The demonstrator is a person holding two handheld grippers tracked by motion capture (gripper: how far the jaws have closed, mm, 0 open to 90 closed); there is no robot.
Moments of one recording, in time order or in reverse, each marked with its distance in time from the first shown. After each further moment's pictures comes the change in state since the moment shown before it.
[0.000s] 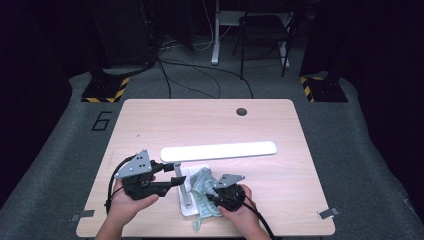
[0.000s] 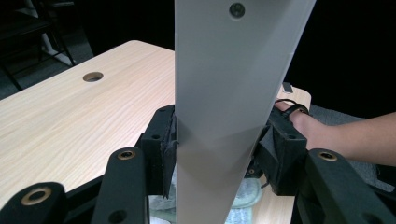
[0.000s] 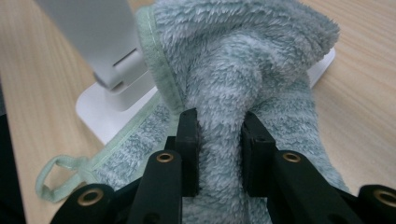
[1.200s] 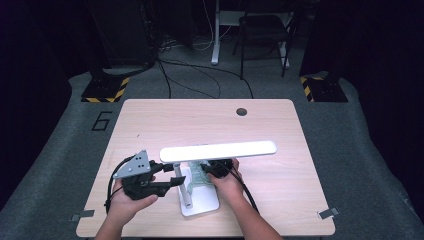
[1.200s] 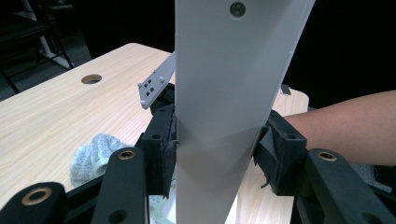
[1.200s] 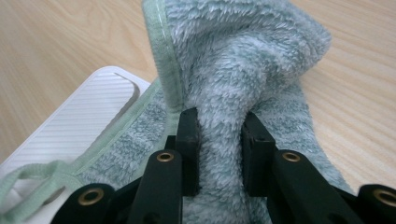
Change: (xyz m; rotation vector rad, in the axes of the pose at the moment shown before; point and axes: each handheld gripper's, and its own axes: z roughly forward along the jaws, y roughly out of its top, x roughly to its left) left arm 0.001 -0.002 -0.001 -0.020 -0.009 -0.010; right arm -0.059 0.056 0.059 0.020 -0.112 0.159
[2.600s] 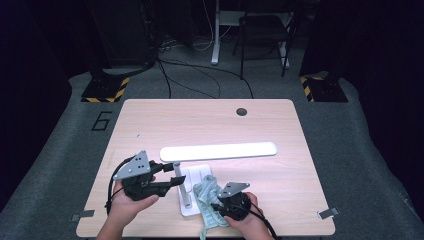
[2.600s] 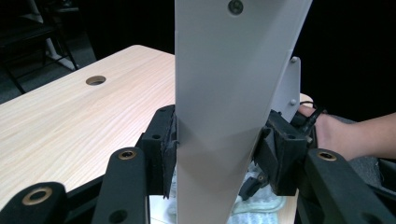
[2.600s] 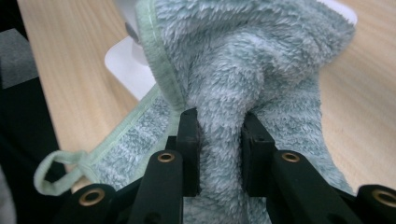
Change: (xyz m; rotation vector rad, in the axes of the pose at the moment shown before) left arm -0.001 -0.001 0.000 -0.012 0.025 0.011; right arm 0.046 -0.085 -0.085 0.050 0.143 -0.193
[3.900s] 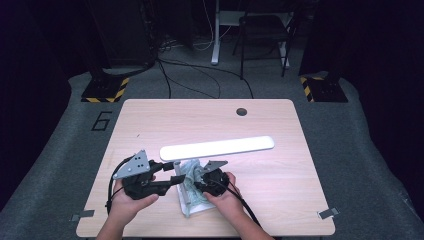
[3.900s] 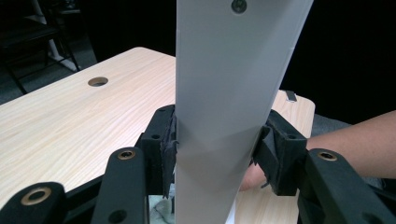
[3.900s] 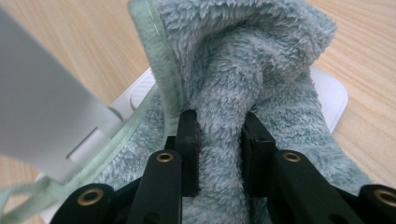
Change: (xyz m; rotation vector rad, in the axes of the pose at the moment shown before) left arm 0.002 -0.002 0.001 -0.011 0.008 -0.017; right arm -0.025 0.061 0.061 -0.033 -0.027 0.055
